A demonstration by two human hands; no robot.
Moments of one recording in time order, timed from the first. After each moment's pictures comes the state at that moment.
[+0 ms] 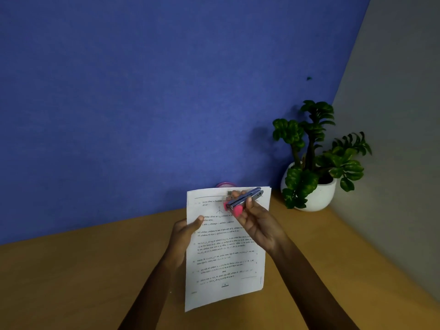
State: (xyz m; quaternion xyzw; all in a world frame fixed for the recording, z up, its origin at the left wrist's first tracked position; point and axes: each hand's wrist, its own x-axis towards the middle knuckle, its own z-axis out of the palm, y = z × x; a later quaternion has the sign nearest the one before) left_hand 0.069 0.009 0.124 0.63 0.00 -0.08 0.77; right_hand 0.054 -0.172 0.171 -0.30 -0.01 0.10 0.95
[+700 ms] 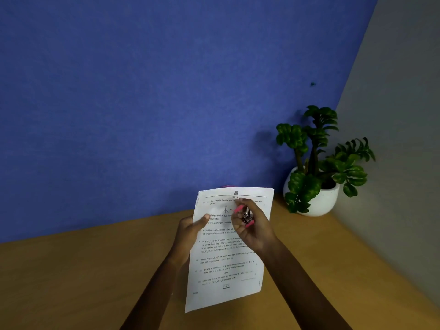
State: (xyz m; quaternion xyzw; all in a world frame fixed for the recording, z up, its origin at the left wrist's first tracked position) left_hand 0.074 0.006 0.131 0.65 -0.02 -0.06 0.76; right_hand 0.049 -0.147 0.185 -0.30 0.11 0.10 0.94
